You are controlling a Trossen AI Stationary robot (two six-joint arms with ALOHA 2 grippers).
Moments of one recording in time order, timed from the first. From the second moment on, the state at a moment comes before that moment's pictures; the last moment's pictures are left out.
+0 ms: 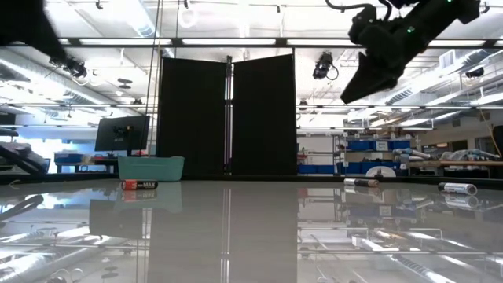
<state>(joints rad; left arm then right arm) -0.85 1.25 0.97 -1.04 -0.69 -1.47 -0.01 1.09 0.72 -0.38 0.38 0.30</state>
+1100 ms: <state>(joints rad) -0.02 1.20 0.42 0.71 -0.03 -0.15 -0.04 1.11 0.72 -0.83 0.37 0.88</state>
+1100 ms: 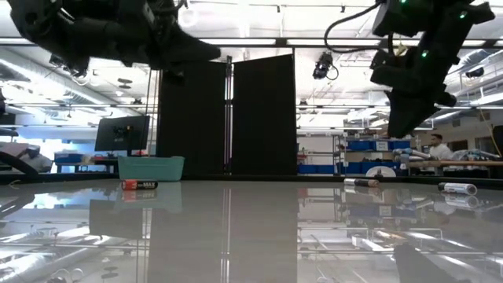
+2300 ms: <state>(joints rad) 0.04 1.35 0.41 0.95 0.12 -0.10 0.24 1.51 0.72 -0.89 0.04 1.39</state>
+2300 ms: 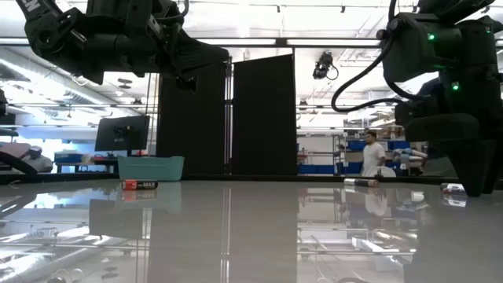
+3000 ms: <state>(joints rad) 0.06 1.35 0.41 0.95 0.16 -0.12 0.23 1.50 0.72 -0.89 0.07 1.36</state>
